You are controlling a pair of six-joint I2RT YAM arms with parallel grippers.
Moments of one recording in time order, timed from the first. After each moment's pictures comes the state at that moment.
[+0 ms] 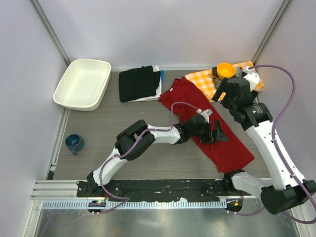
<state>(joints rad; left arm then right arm) -1.07 2.34 1.59 0.37 0.33 -1.10 0.29 1.10 1.28 -0.79 0.49 0.55</state>
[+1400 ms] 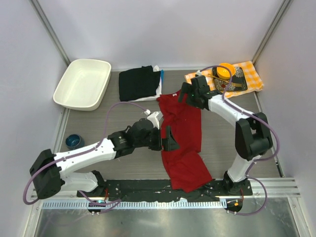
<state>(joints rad) -0.99 1.24 0.79 -0.13 0.14 -0.87 0.36 1.68 1.24 -0.37 0.10 0.58</state>
